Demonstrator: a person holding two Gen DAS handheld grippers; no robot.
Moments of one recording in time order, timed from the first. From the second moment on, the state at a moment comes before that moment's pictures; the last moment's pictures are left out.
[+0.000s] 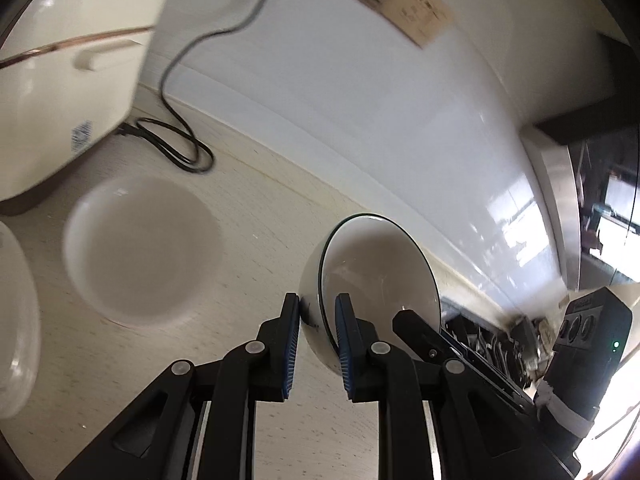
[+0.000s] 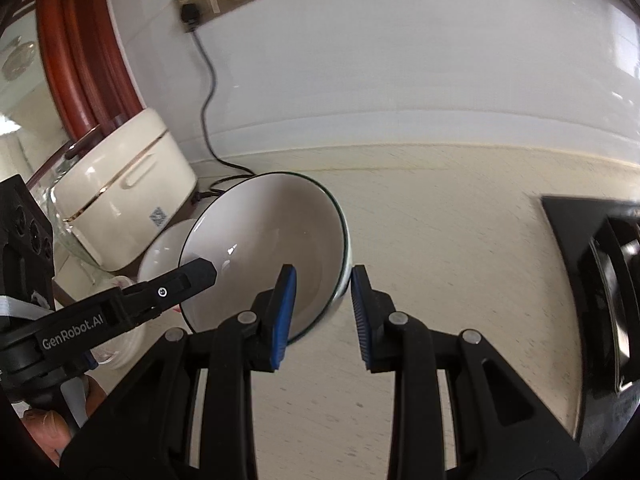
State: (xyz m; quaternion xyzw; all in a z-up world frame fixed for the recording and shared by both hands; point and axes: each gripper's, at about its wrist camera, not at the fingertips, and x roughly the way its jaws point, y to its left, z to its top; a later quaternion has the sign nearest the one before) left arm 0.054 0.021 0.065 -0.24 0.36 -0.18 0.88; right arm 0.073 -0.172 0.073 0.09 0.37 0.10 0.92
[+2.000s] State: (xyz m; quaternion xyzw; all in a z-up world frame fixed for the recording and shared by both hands) left arm 0.070 0.128 0.041 -0.28 0.36 -0.07 0.89; right arm 0.126 -0.046 0.038 0.03 0.42 0.19 0.89
